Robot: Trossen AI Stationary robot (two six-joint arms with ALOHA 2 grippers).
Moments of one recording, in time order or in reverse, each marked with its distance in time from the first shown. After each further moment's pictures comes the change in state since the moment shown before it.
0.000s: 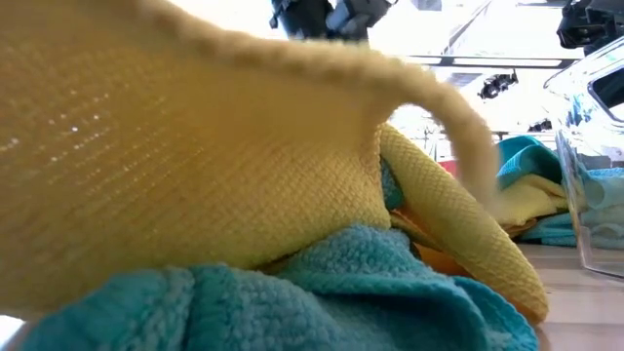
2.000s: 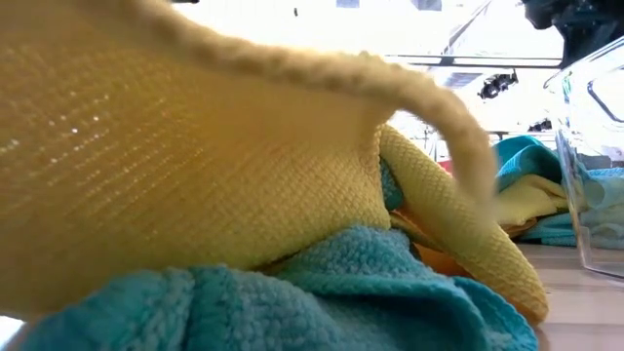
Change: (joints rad) left arm 0.085 -0.944 -0.712 -0.029 0.012 0.440; right arm -0.246 0.240 0.320 -0.126 -0.297 -0.026
